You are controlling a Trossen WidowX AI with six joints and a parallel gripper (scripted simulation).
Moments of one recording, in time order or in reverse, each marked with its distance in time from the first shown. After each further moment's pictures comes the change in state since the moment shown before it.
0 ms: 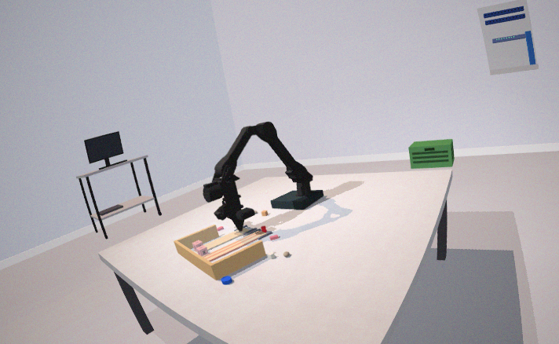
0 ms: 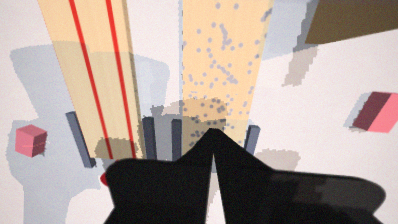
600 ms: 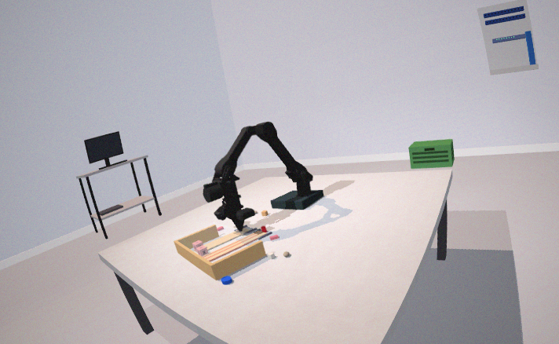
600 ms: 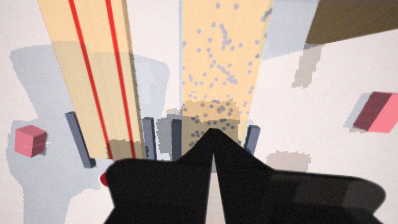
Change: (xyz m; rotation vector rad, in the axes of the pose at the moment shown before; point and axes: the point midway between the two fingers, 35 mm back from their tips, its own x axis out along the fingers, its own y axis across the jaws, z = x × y) arm 0.001 0.000 0.000 0.000 0.001 0.000
